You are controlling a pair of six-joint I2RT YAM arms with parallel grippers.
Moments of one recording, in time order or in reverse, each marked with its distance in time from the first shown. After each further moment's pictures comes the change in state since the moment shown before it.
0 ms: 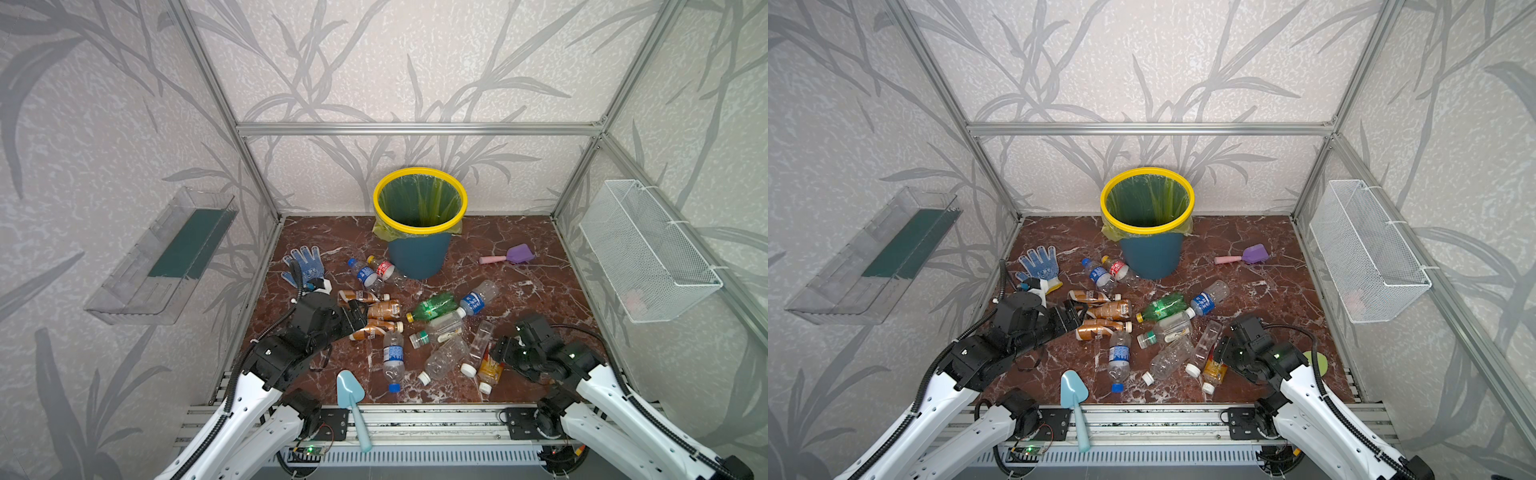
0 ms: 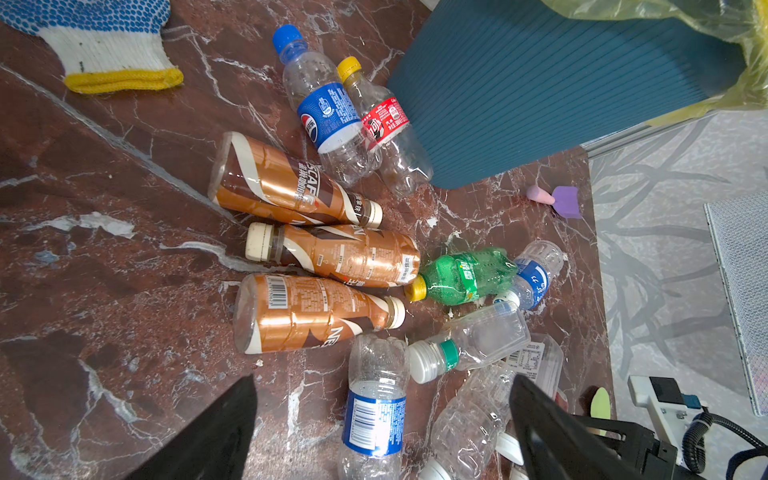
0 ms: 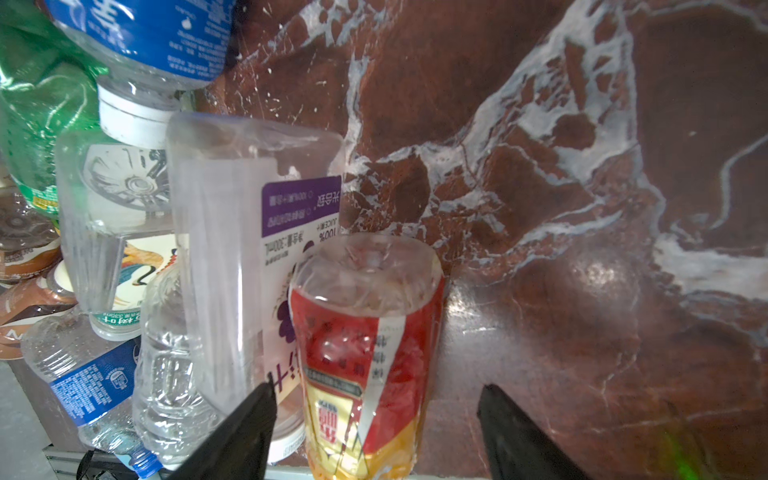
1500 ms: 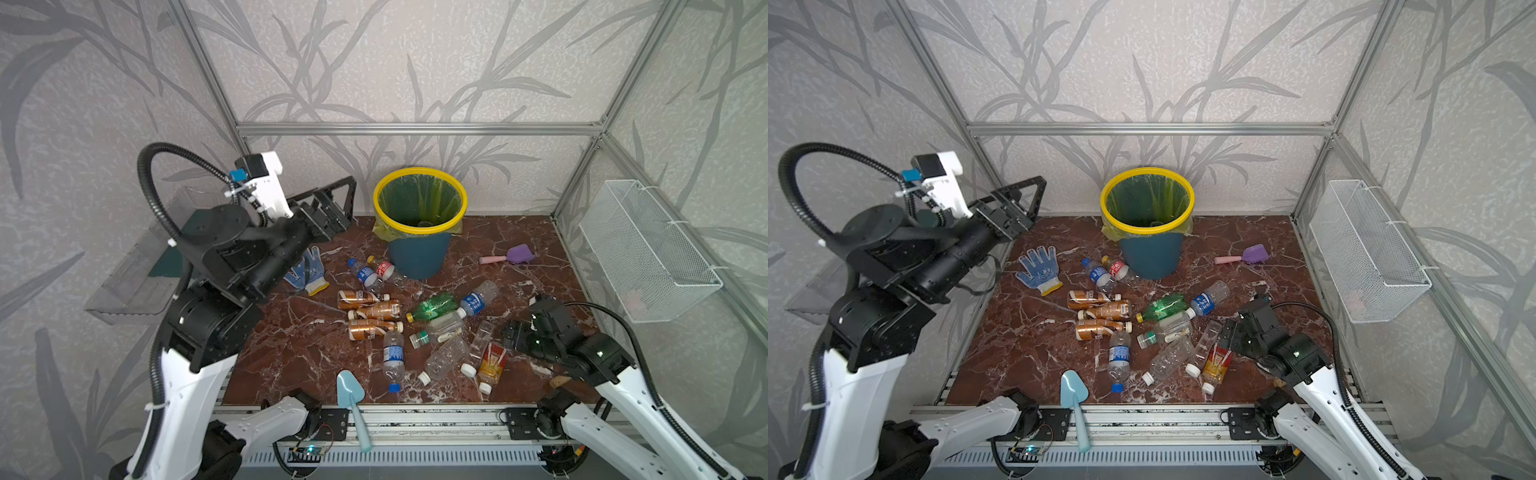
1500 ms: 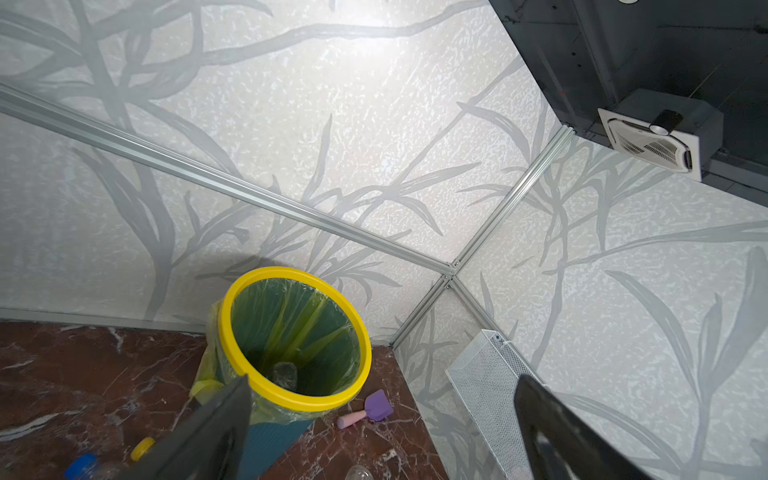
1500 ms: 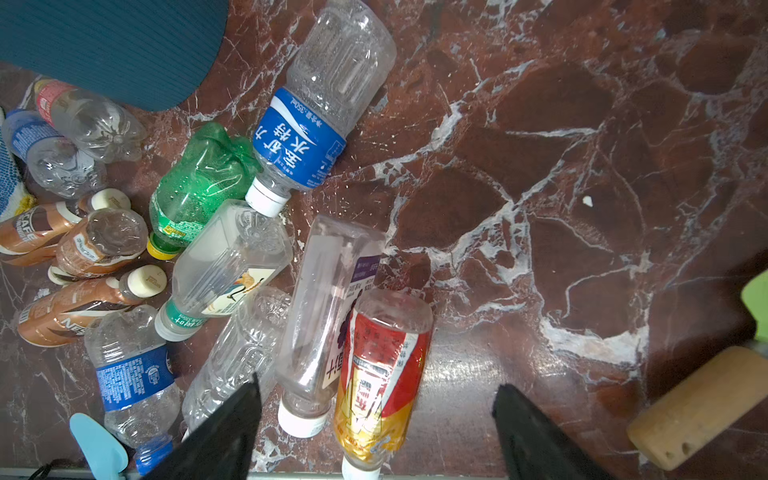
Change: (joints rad) left arm 0.000 0.351 0.972 0.093 -0.023 0.265; right arm 0.000 -0.027 0.264 -0.169 0.185 -0.201
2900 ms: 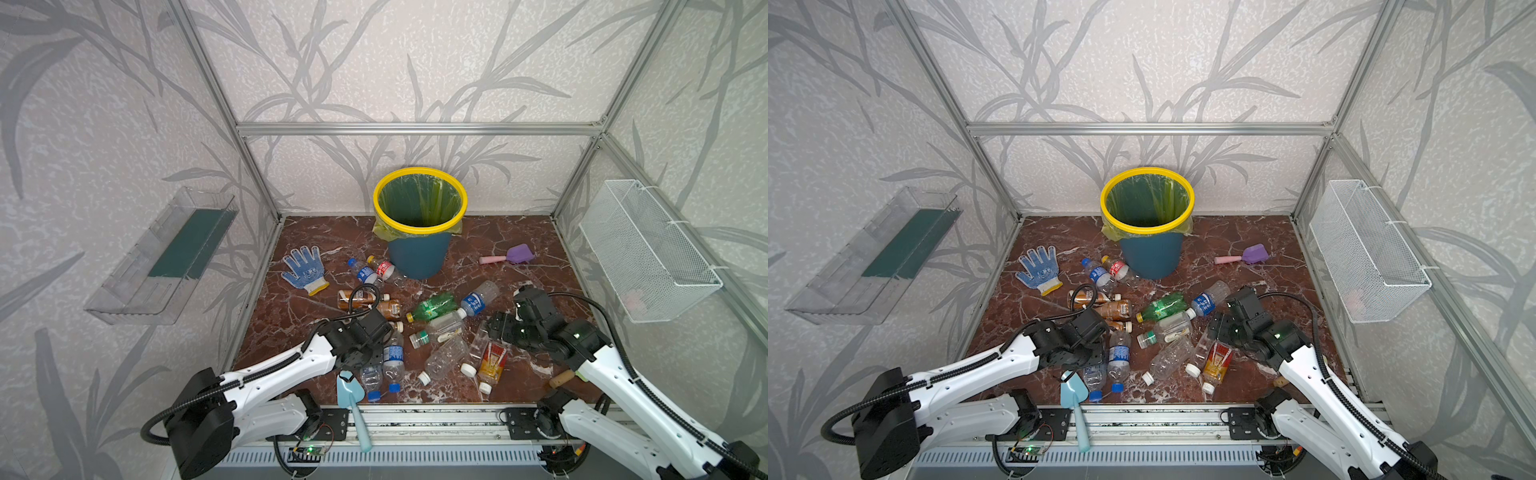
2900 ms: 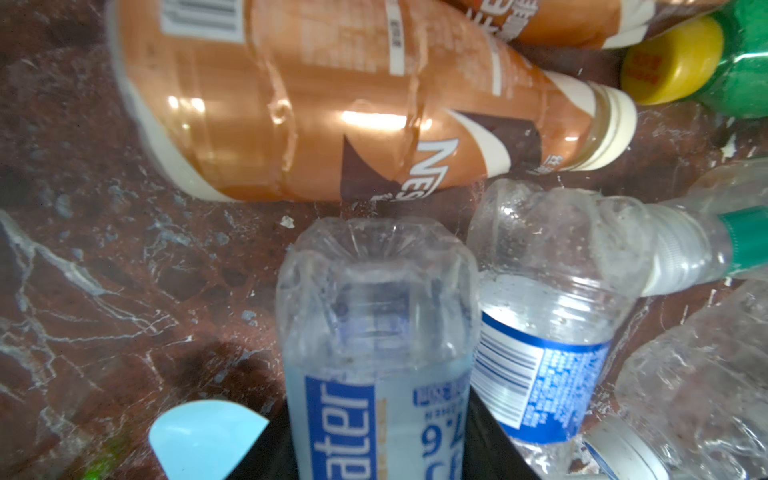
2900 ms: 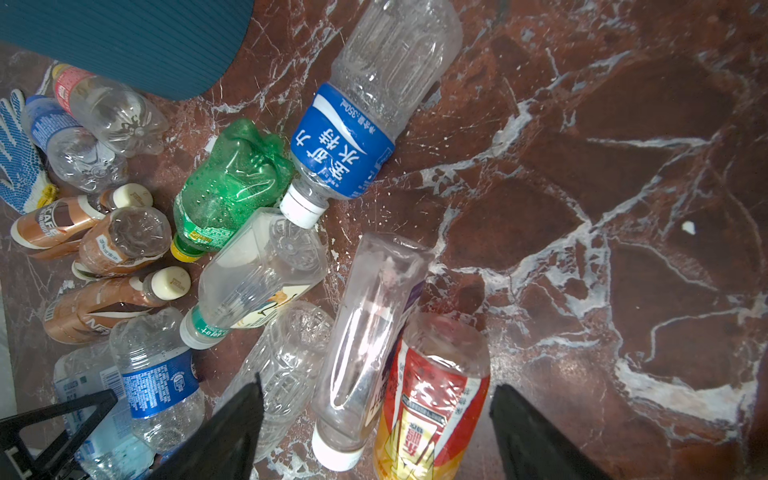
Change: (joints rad) left arm -0.328 0.077 -1.063 -0.170 -0.021 -0.438; right arm 0.018 0.151 -0.007 0.163 -0.063 0.000
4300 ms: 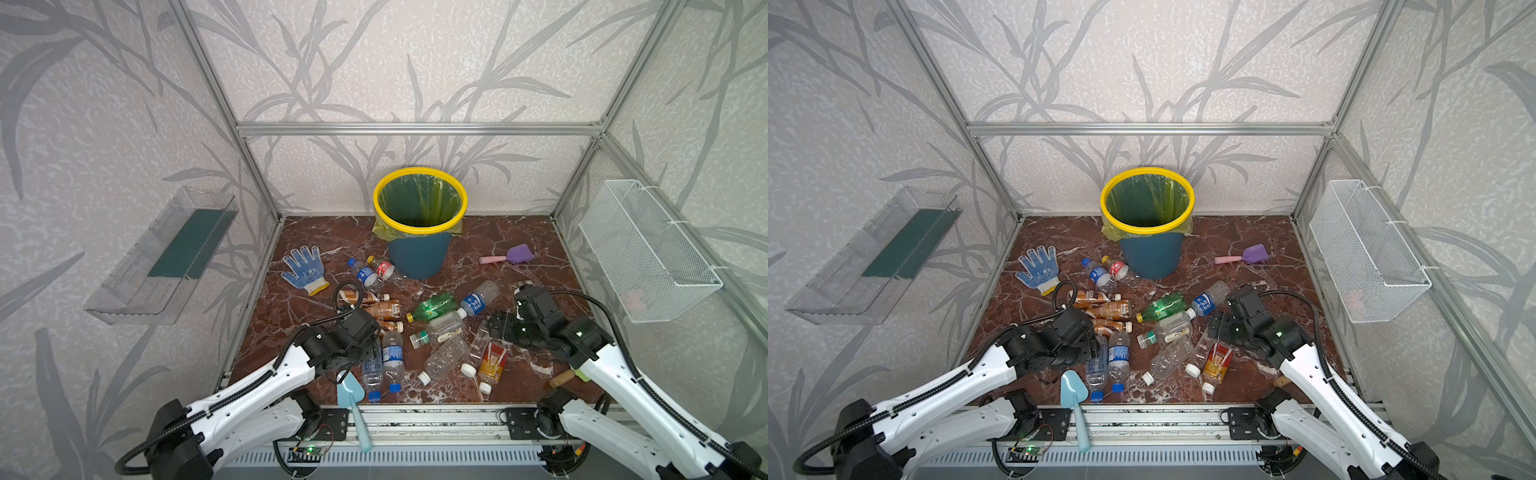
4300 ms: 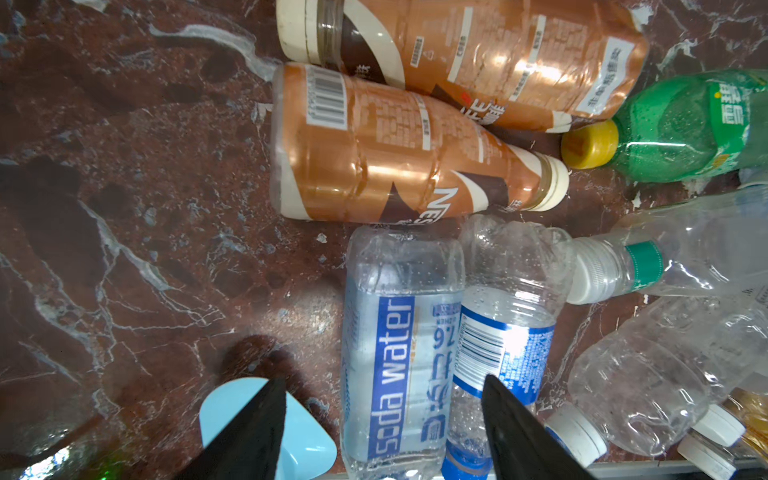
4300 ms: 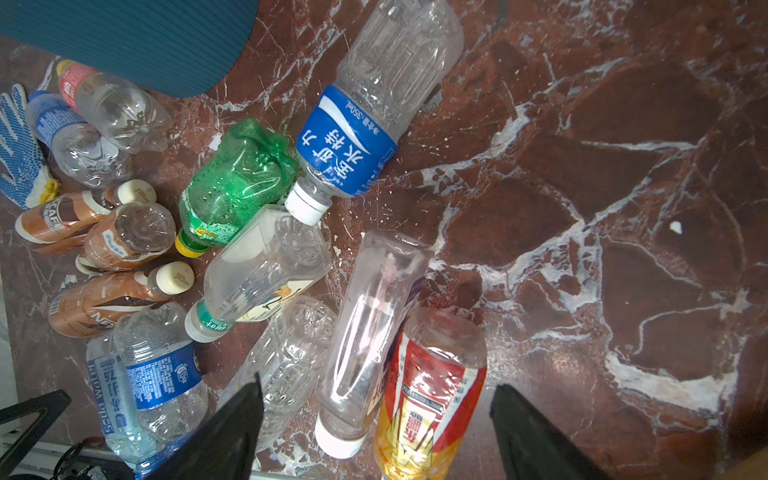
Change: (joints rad) left arm 0.043 -0.129 -0.001 -0.035 -0.043 -0.025; right arm 0.000 -0.003 0.035 -0.041 -0.001 -0.010
